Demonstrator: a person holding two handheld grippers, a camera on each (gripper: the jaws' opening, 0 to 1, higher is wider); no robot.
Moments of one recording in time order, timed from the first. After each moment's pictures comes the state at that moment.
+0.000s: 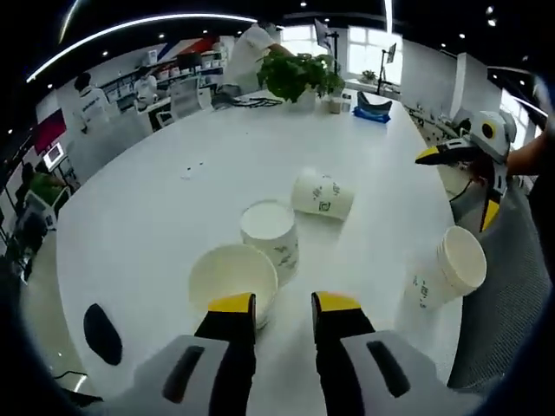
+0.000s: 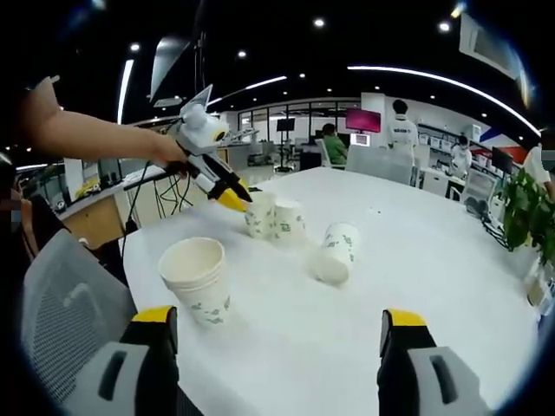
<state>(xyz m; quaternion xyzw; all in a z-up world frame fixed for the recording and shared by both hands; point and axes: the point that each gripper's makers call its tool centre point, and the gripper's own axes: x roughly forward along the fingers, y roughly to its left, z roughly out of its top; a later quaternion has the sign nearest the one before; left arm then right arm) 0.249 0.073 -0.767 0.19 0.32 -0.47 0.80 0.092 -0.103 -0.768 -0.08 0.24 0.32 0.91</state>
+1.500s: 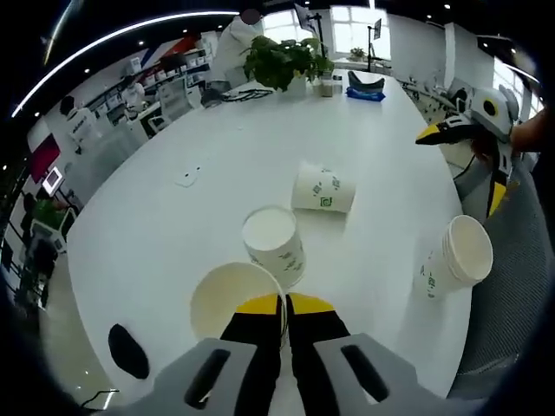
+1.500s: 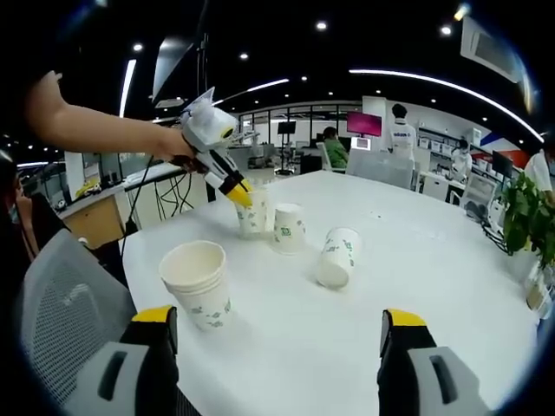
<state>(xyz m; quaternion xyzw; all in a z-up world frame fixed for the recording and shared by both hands) 0.253 0.080 -0.760 0.26 0.31 -0.46 0.79 0.093 -0.100 -0.762 -0.08 0.23 0.32 0.92</state>
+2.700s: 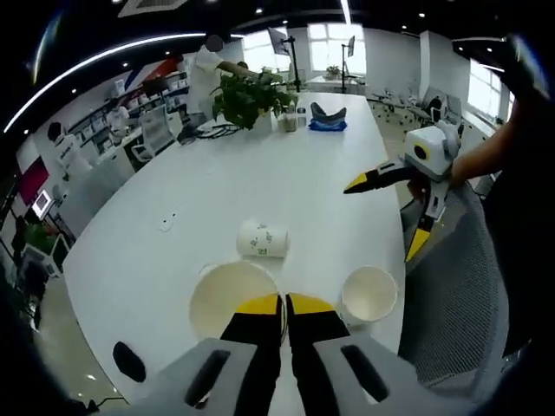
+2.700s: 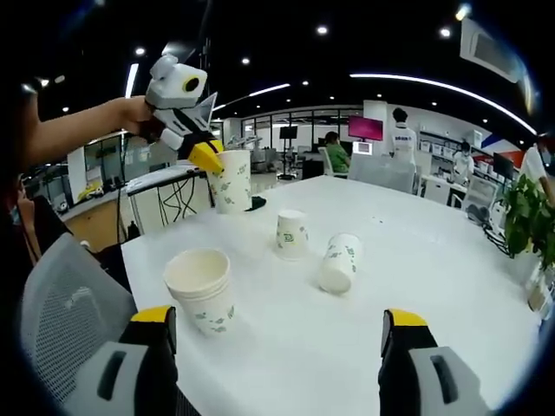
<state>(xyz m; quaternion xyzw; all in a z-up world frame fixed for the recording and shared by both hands) 0.164 0.044 -0.670 0.24 0.27 -0.53 0.77 0.092 -0.097 -0.757 -0.07 0.21 0.33 0.92</state>
